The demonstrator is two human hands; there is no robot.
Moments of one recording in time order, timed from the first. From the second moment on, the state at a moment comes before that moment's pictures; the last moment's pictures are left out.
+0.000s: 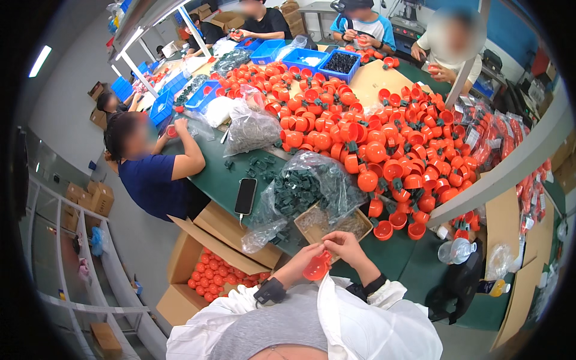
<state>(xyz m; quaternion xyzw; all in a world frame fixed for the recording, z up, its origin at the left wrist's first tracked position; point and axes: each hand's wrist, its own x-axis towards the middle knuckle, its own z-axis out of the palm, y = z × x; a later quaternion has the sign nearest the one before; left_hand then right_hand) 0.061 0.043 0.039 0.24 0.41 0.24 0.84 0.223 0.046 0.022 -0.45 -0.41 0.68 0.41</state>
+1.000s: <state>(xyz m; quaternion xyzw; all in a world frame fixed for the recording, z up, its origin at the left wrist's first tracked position) 0.060 0.045 0.017 0.33 0.52 0.34 0.71 0.204 0.039 0.053 -0.54 -0.67 0.32 0.40</state>
